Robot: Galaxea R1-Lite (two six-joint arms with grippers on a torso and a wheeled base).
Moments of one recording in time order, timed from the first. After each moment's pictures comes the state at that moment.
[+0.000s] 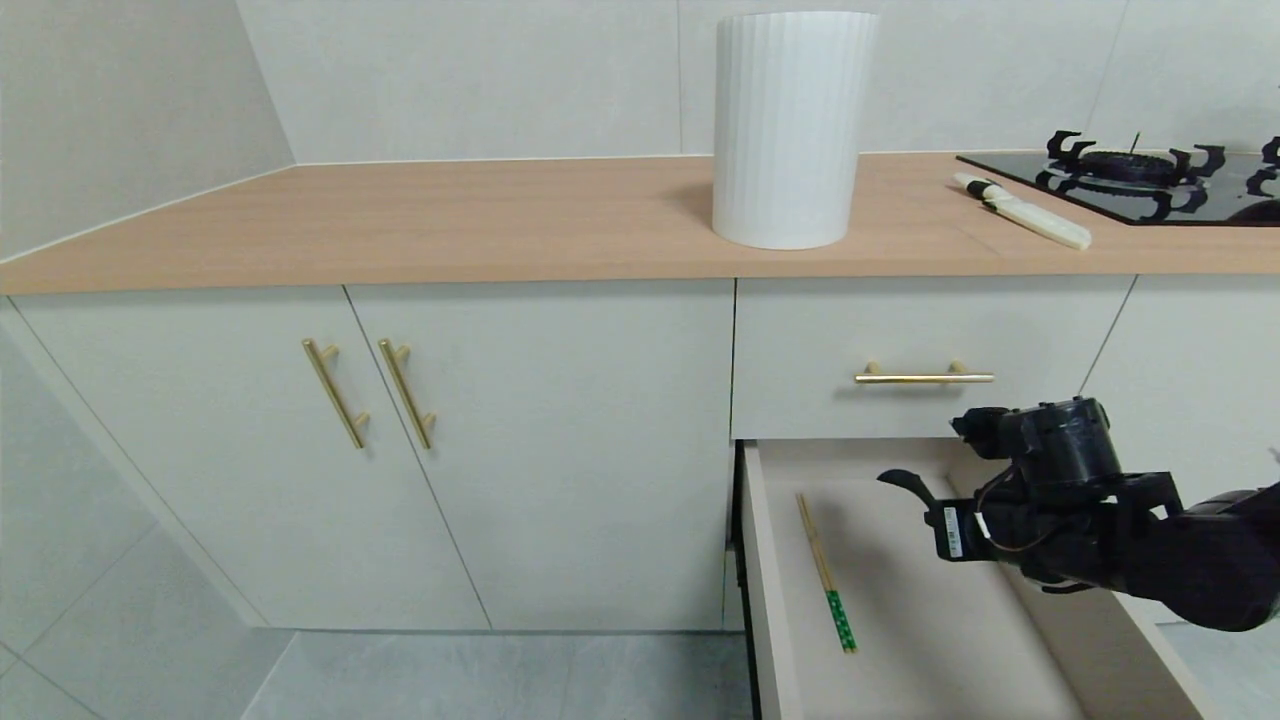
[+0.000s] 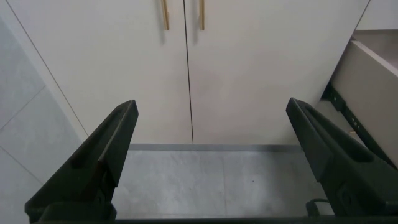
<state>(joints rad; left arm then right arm) 0.00 0.00 0.00 0.00 0.01 0.00 0.32 1.88 -0.69 -0.50 -0.14 0.17</state>
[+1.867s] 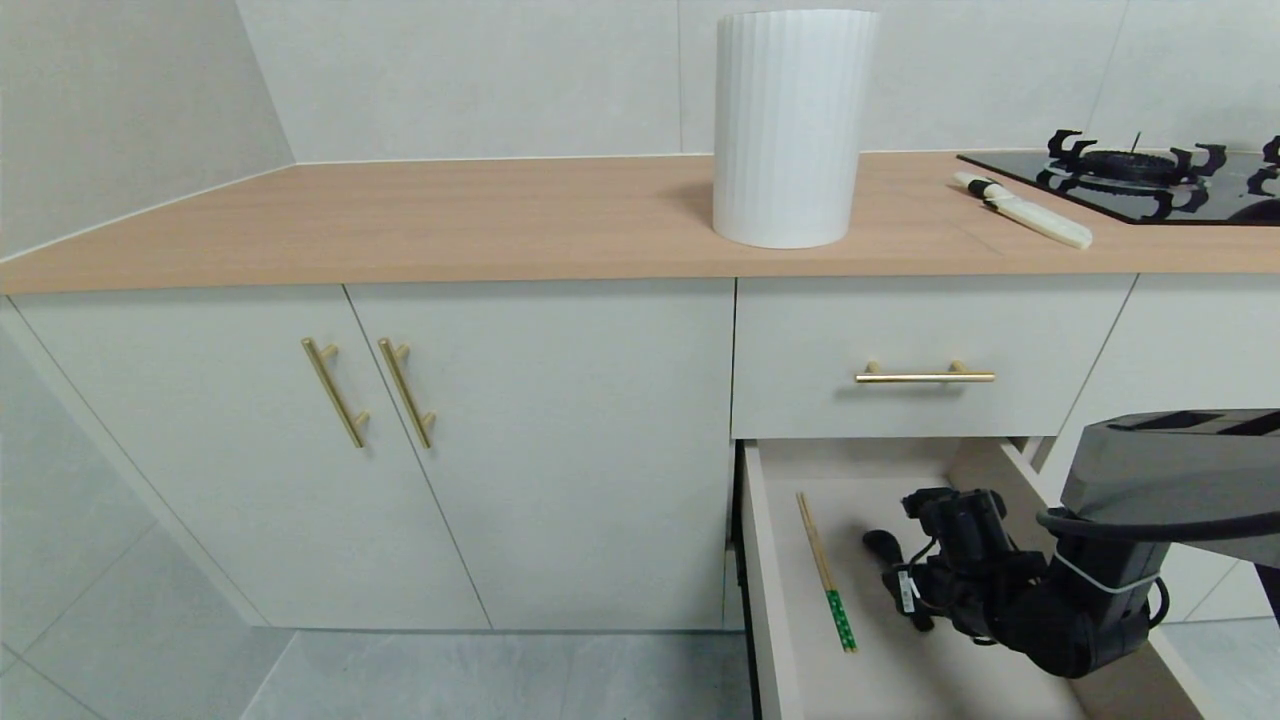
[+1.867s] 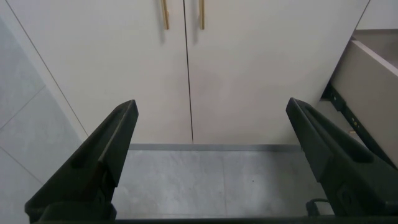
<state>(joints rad) 0.00 0.00 0.00 0.00 0.01 0.00 0.30 2.35 -0.70 -0.88 -0.26 0.17</state>
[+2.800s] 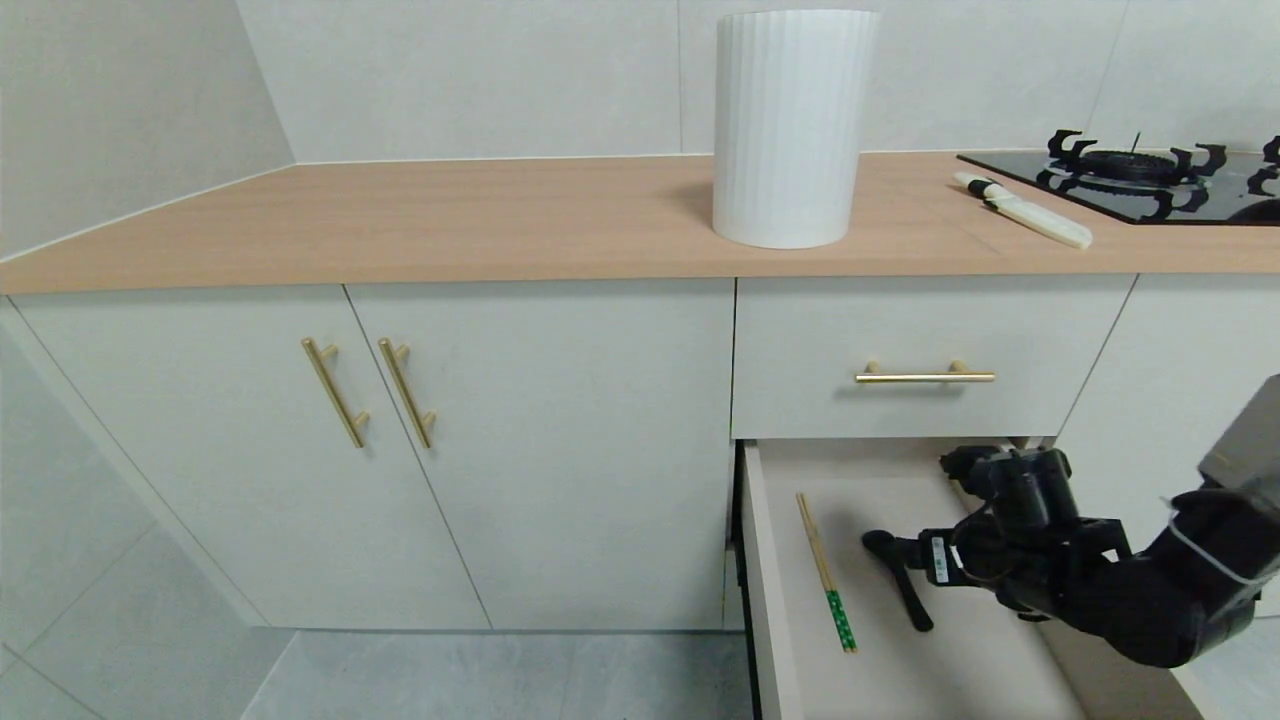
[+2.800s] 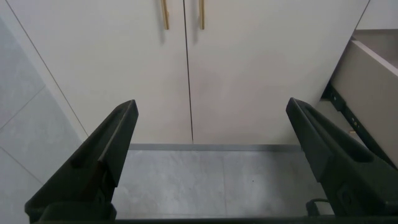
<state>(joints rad) 0.00 0.00 0.00 0.00 0.01 0.00 0.30 2.04 -0.60 -0.76 -0.25 0.17</state>
